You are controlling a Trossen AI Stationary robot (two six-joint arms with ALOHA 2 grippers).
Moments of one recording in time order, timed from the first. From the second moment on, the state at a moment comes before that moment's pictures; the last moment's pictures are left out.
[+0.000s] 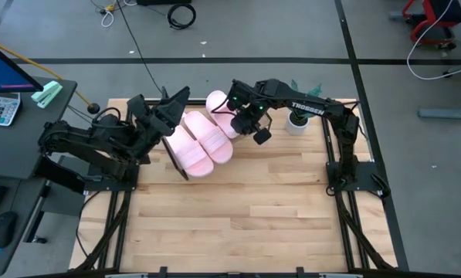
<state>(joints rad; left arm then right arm) -0.23 1.20 1.19 0.78 -0.85 -0.34 -0.36 1.97 1.99 -1.24 -0.21 -0.99</state>
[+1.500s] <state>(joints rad) -0.04 1.07 1.19 0.33 -0.80 -0.49 -0.29 1.84 1.88 -1.21 -0.05 -0.80</state>
